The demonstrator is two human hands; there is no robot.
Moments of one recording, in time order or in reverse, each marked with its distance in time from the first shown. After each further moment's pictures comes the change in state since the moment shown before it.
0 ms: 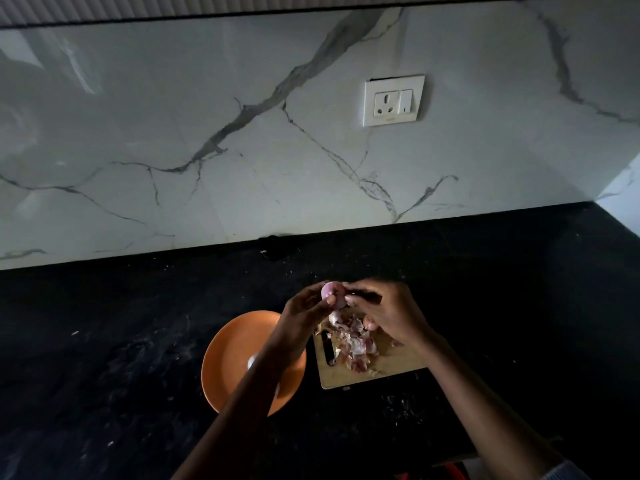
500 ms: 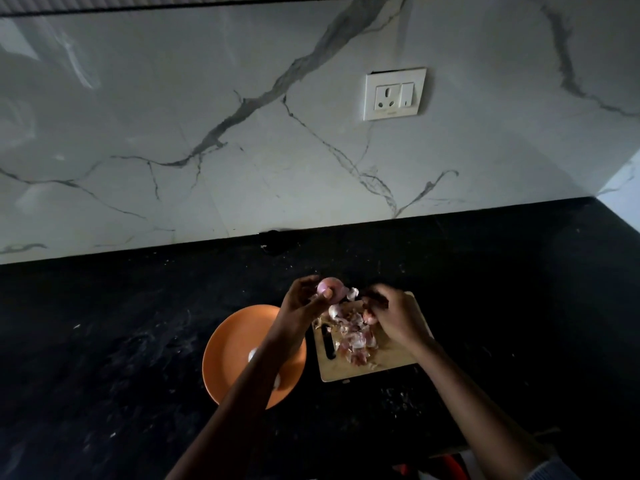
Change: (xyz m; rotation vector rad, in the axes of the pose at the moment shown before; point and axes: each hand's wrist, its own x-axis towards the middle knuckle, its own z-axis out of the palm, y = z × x) left_hand 0.002 -0.016 -0.010 0.013 0.142 -0.029; right_hand -0.016 0.030 0.016 -0.149 -0.012 0.388
